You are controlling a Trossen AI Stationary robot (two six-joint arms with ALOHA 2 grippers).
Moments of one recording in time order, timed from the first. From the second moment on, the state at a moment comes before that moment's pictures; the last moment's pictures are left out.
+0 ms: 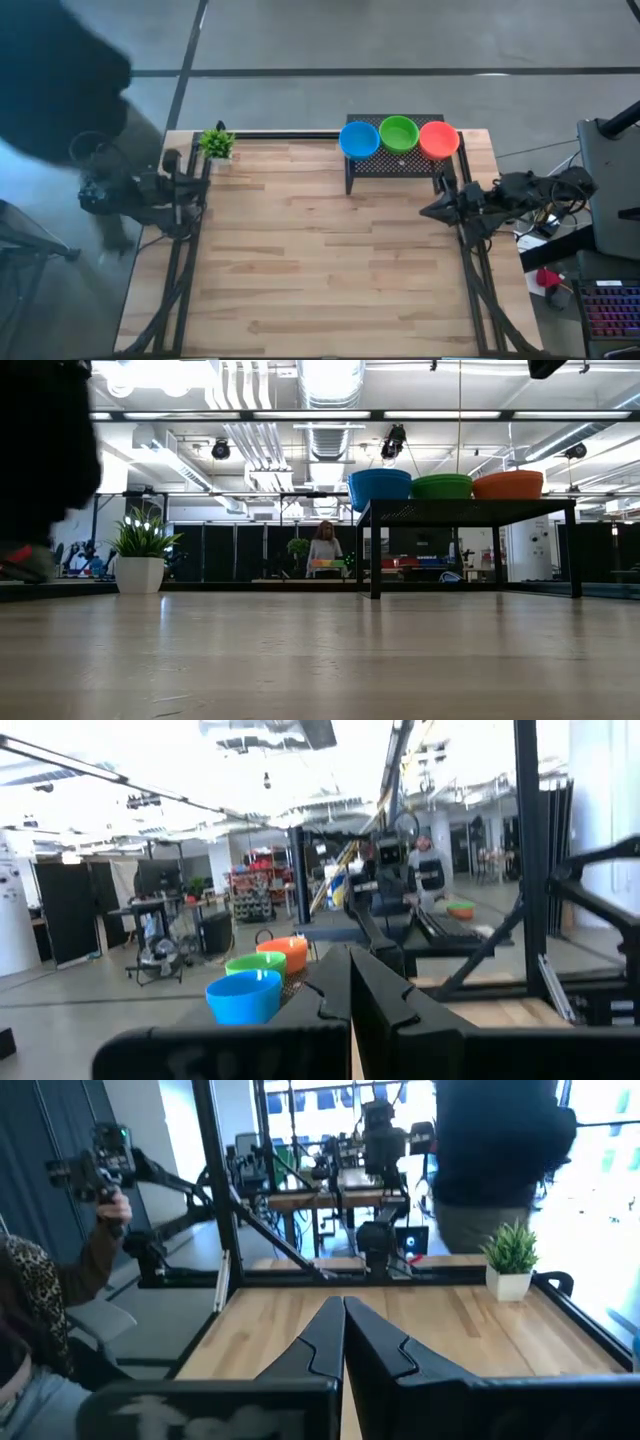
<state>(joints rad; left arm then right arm) -0.28 0.06 0.53 -0.27 -0.38 0.21 0.32 0.43 0.62 -0.22 0.17 0.12</state>
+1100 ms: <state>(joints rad) -0.28 0.00 0.50 -0.27 -0.39 0.21 0.32 0.02 0.44 -0.17 0.19 0.10</state>
